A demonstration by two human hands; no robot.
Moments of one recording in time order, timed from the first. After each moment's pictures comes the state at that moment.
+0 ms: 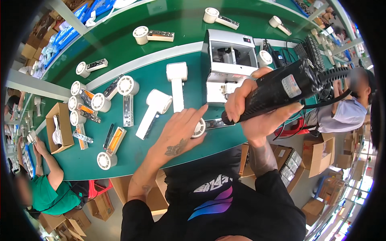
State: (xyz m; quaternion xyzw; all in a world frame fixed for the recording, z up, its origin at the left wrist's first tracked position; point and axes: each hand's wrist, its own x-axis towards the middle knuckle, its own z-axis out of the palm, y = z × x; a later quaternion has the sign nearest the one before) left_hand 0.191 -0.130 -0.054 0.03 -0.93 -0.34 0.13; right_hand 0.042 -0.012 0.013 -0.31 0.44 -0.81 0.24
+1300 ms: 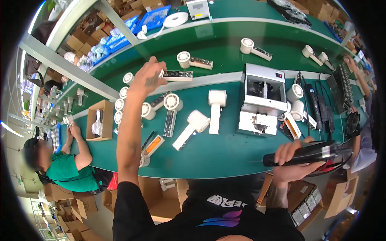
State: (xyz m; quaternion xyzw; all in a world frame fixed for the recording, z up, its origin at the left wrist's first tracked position) left_hand 0.215 -0.366 0.021 0.21 -0.96 -0.12 0.17; right_hand 0.041 0.048 -0.007 -0.14 0.38 -0.90 0.12
